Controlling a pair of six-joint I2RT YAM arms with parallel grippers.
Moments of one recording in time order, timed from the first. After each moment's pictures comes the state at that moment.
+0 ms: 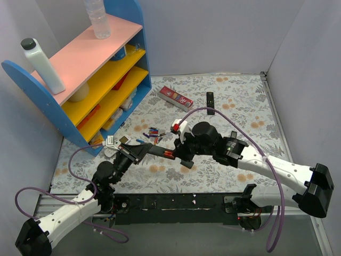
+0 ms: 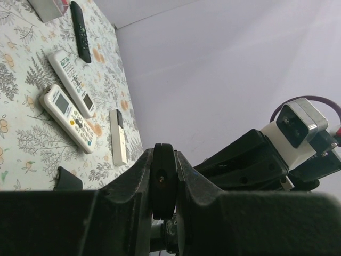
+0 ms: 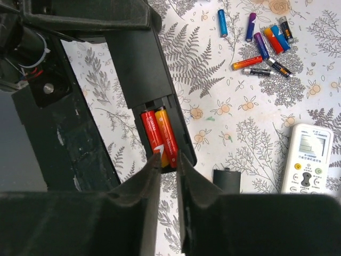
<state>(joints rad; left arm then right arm) -0.72 0.43 0.01 0.56 -0.11 -1.29 1.04 1.16 0.91 -0.30 -0.18 0.08</state>
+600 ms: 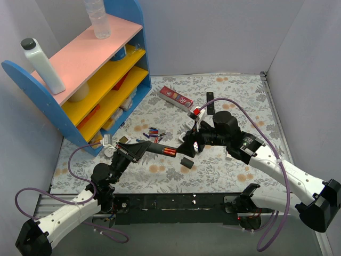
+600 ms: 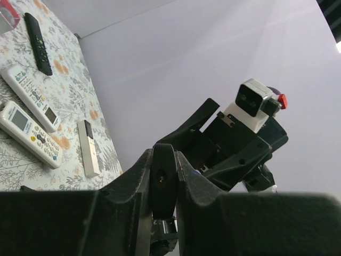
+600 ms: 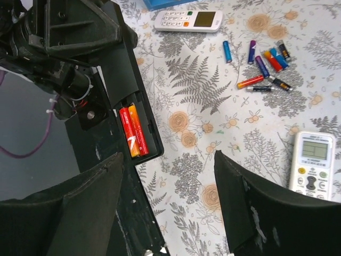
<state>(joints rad) -0.72 0.42 0.01 0.68 -0.09 -1.29 0.81 1.03 0.91 -0.29 -0.45 0.17</state>
